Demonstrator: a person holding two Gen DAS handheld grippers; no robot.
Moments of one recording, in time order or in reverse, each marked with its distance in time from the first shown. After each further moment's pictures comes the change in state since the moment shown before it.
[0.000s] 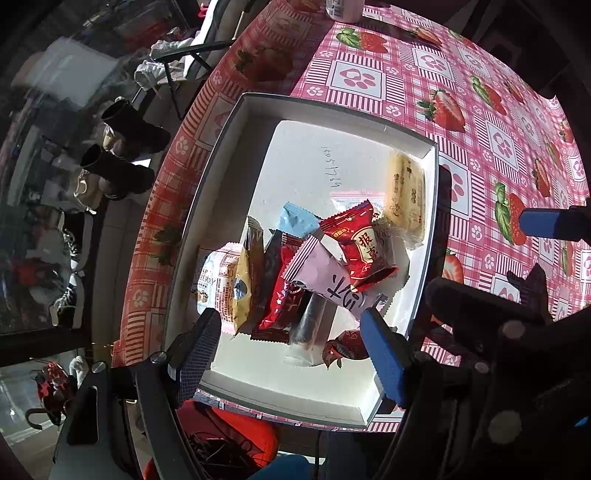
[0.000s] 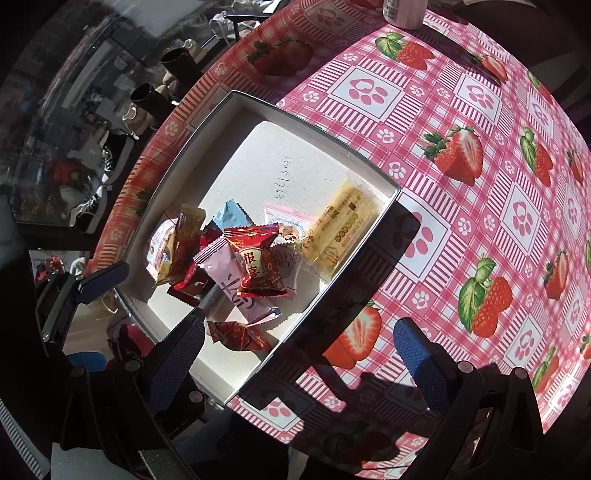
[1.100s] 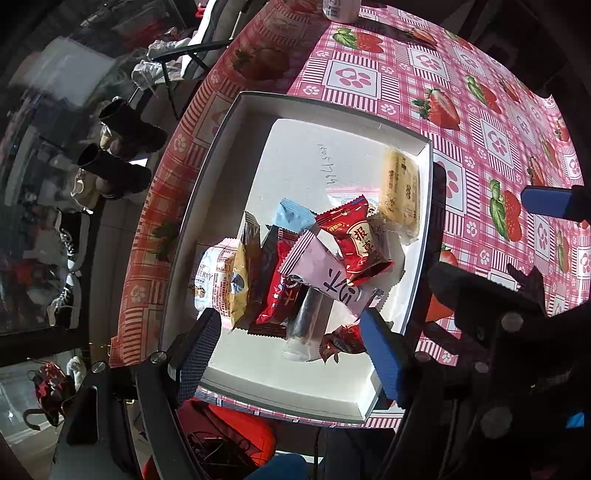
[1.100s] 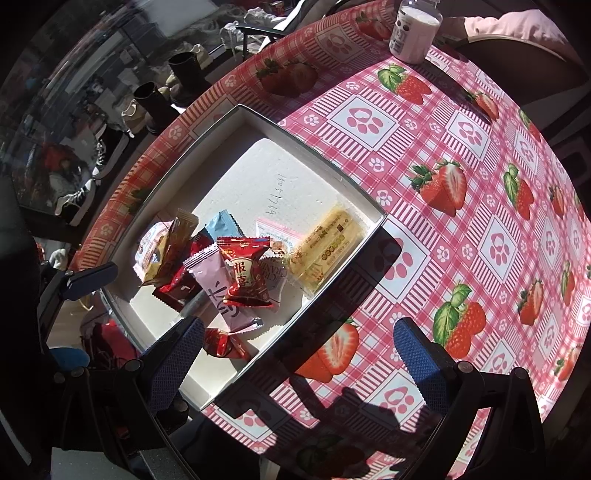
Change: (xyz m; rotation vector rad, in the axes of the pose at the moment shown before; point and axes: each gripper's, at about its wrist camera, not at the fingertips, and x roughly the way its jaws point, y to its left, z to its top) left arm -0.003 0.000 -0.004 -0.001 -0.002 -0.016; right arm -0.010 0.010 -0.005 -0.085 -0.081 -0.098
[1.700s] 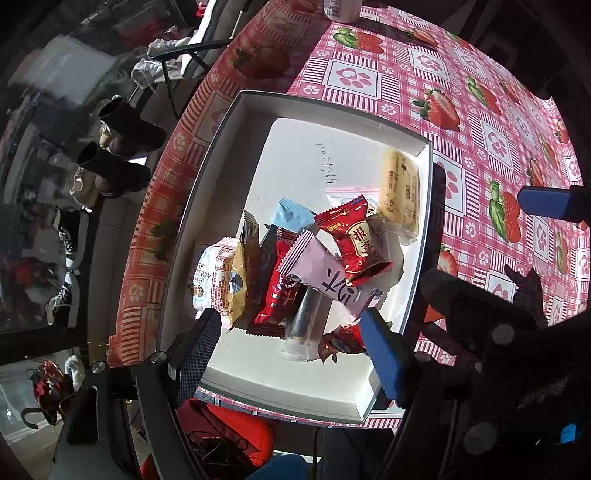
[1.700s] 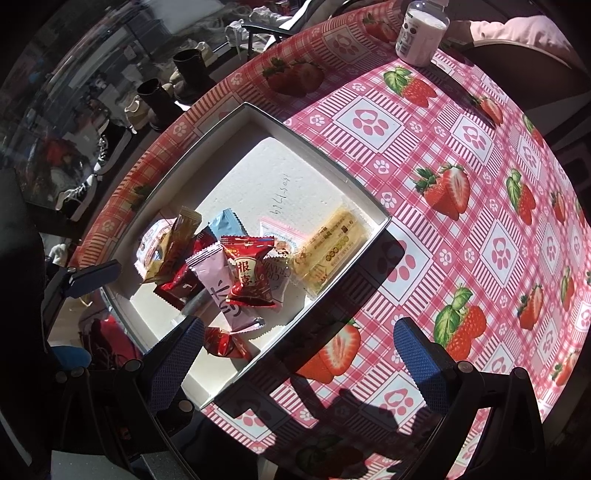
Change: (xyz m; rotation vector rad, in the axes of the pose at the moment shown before) left arm 0.001 0.001 0.000 -0.001 0.002 -0.005; right arm 0.000 0.005 0.001 -0.022 0.001 -0.002
